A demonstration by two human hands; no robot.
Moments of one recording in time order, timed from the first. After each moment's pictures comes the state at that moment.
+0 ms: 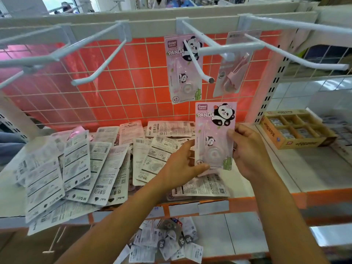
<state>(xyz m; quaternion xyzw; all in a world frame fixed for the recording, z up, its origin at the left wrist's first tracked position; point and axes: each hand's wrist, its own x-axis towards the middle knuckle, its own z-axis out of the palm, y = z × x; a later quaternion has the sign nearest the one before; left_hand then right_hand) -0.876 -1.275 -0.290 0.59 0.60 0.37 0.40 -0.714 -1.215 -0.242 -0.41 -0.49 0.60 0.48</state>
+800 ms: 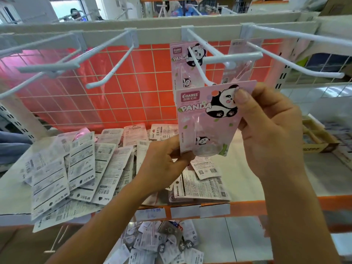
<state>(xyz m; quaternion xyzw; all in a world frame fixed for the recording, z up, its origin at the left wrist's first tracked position) -0.894 -1.312 -0.232 0.68 0.54 0.48 0.11 -0.726 -1.274 -0.146 -0.15 -0.58 0.54 0.60</state>
